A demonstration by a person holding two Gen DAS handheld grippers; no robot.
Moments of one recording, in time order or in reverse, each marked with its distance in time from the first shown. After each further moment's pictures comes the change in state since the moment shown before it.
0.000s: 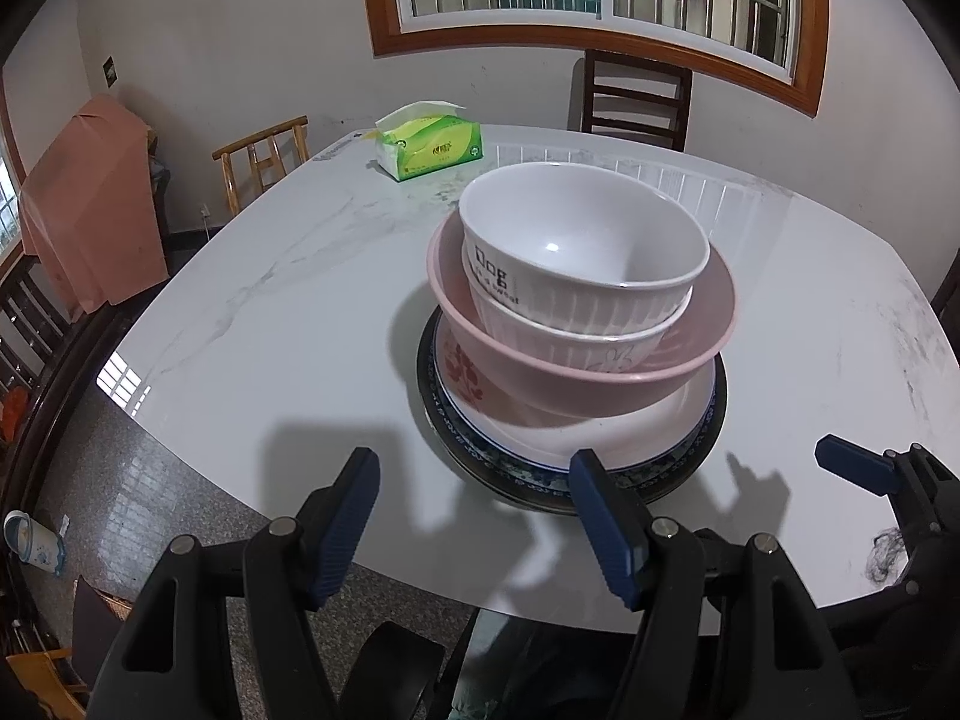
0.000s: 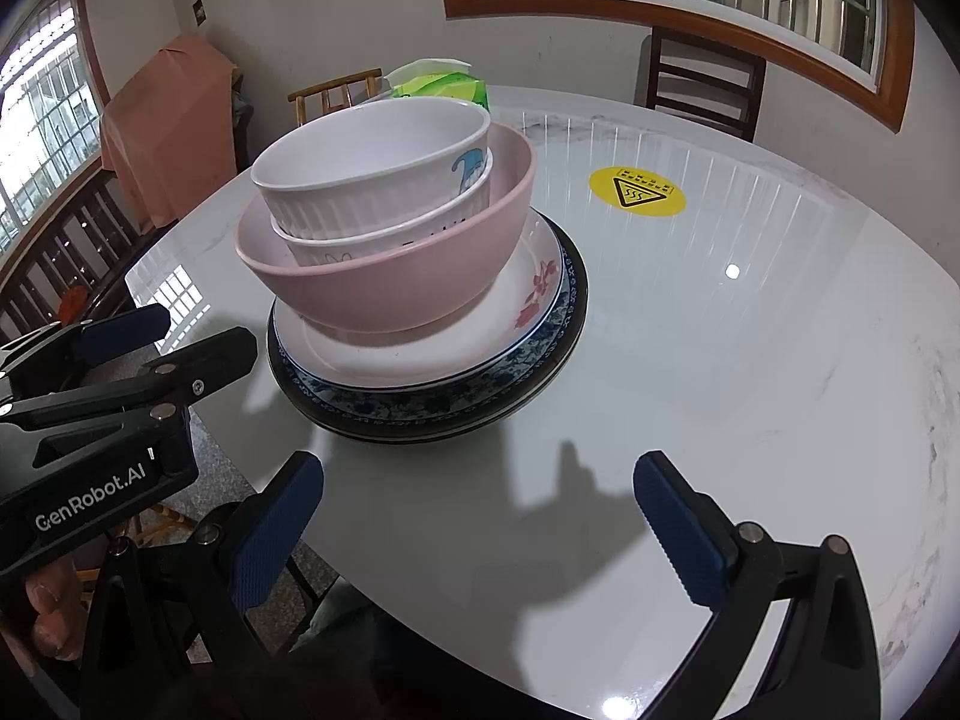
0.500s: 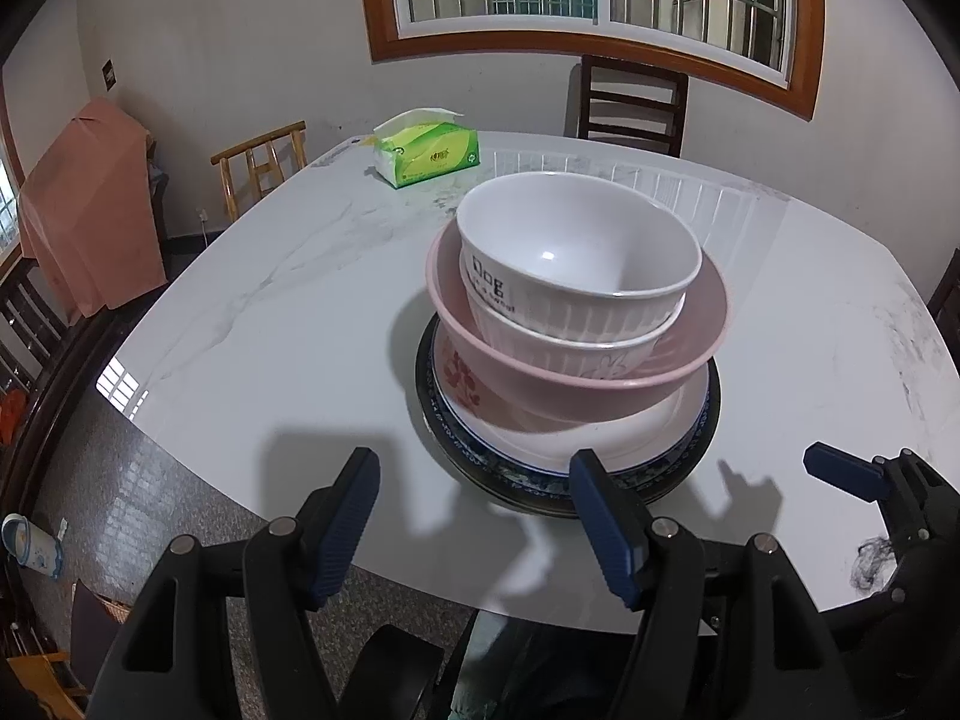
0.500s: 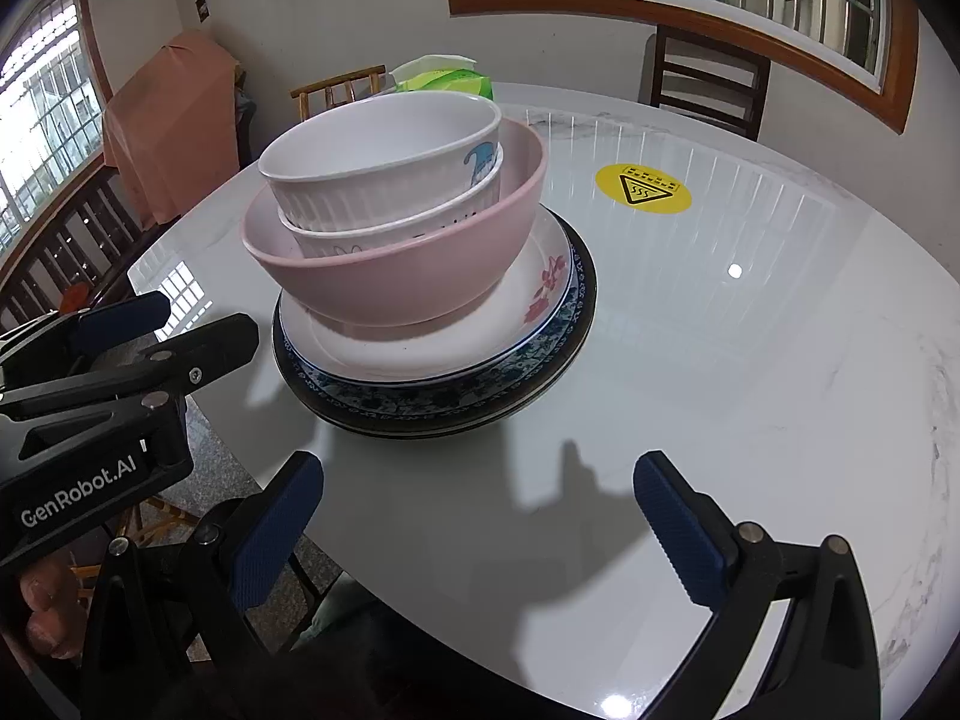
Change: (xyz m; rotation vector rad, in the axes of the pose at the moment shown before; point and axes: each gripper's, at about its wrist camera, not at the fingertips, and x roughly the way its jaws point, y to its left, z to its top) left arm -0.005 -0.001 0.000 0.003 -0.013 -0.007; right arm 0.001 0.002 -0.003 -0.008 0.007 0.005
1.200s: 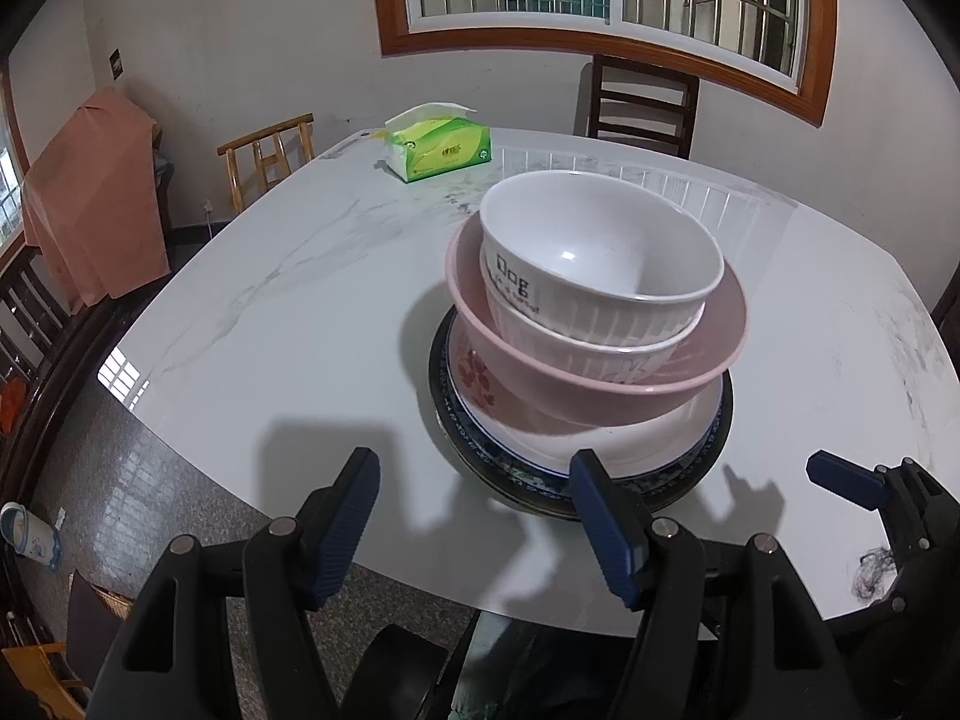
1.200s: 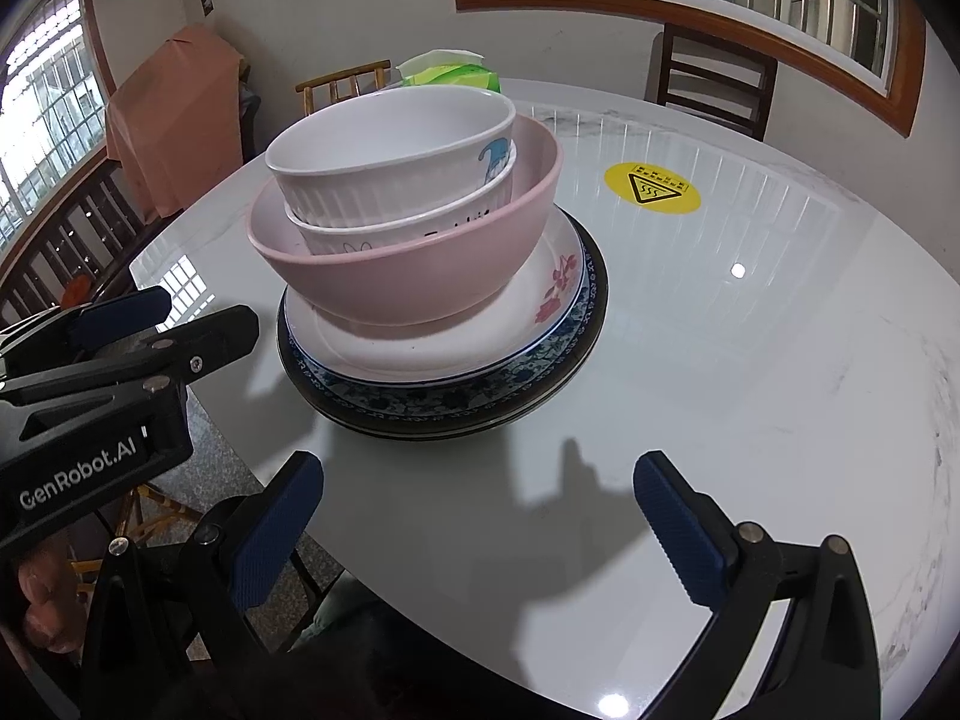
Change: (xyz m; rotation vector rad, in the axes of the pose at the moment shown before) left arm 0.004 0.010 0.002 -0.029 0.010 0.003; right arm 0.002 0.002 0.001 -0.014 0.012 0.008
